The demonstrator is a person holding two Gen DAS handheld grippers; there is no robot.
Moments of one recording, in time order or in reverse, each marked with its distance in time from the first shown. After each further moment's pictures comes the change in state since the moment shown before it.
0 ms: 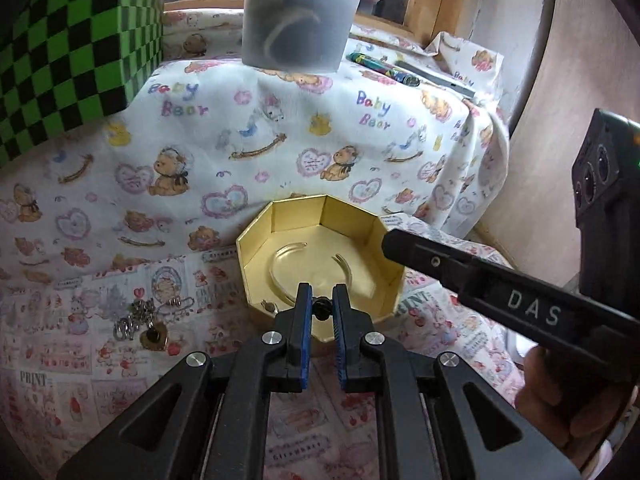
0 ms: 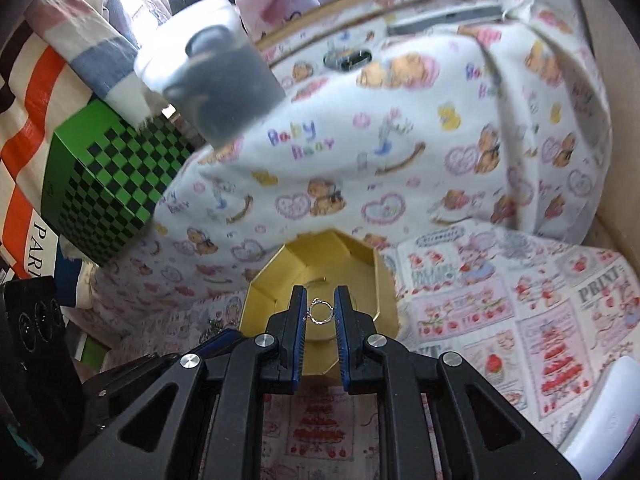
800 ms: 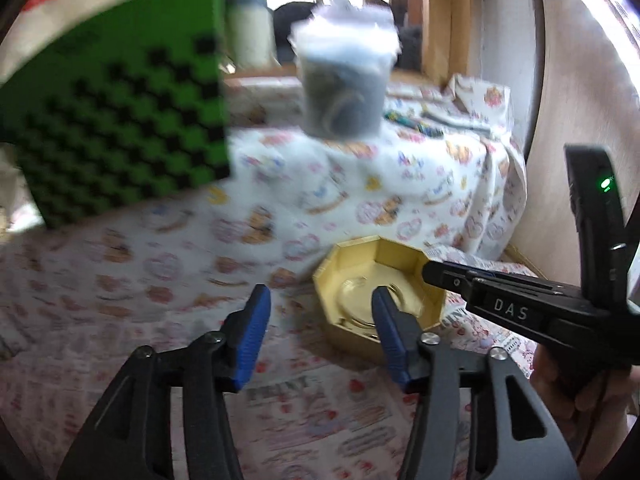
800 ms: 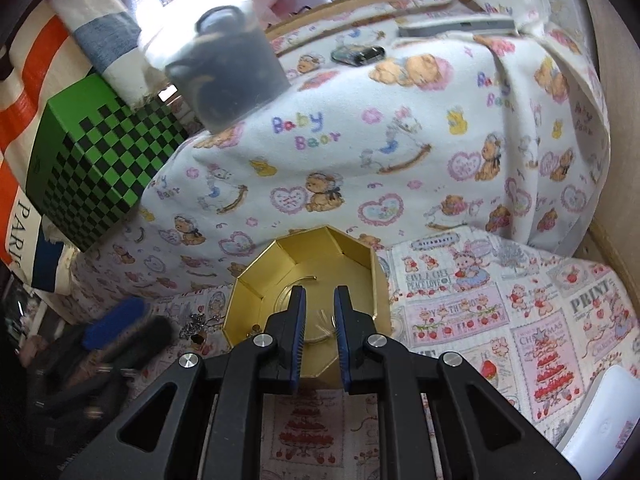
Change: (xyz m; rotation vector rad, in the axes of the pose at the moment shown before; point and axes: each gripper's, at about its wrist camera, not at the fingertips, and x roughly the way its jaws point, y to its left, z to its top) left arm -0.059 0.021 -0.008 0.058 -0.186 0.158; right arm 0.004 0.017 -0.001 -0.094 -0.026 -0.072
